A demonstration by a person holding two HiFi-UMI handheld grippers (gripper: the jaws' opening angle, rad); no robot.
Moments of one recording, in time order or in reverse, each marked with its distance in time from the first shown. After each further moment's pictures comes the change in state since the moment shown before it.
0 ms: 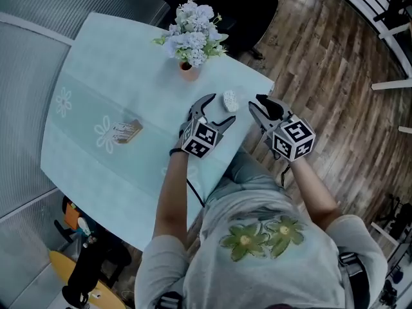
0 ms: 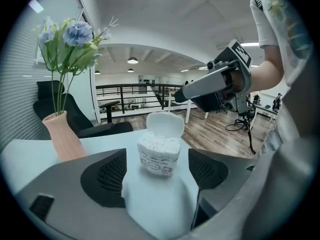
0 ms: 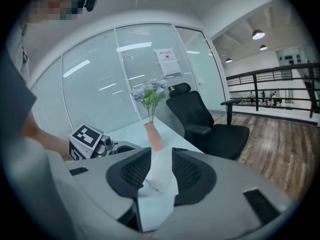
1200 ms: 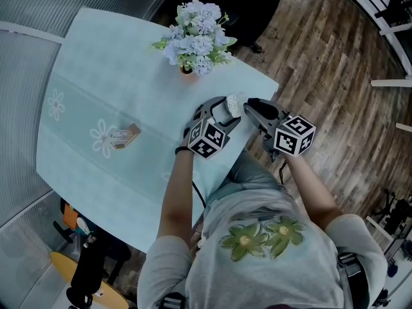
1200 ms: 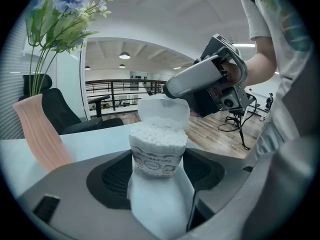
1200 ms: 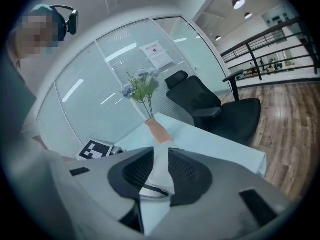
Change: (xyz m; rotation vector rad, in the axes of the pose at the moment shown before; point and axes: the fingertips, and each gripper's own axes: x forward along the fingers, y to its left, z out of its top) left arm 0.031 -0.005 -0.017 0.038 0.032 -0.107; right arm 0.041 0.006 -0.018 0.242 0.047 0.145
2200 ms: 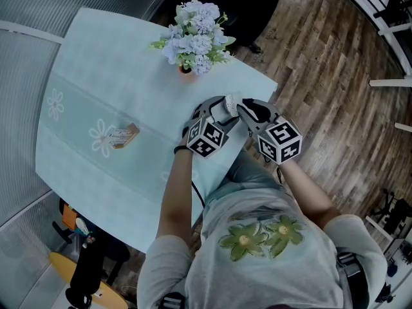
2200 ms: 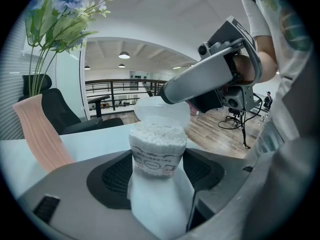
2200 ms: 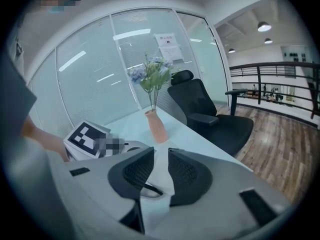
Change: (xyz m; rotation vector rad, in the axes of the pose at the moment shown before) left arm 0.003 0.002 -0.003 -0.001 0.006 -0.004; right arm 0.012 0.008 -0.004 -0.231 0.083 -0.164
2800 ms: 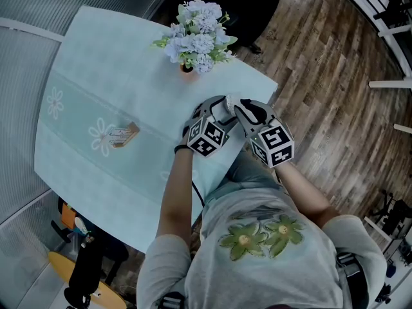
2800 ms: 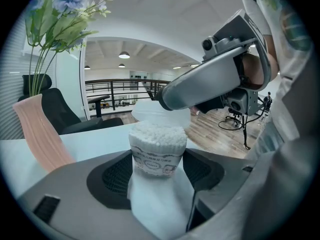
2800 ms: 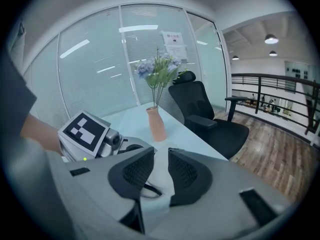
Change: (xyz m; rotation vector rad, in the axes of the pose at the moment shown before) left arm 0.000 0.000 0.001 -0.001 0.003 0.000; right arm 0.005 0.006 -0.003 -0.094 0.023 -0.068
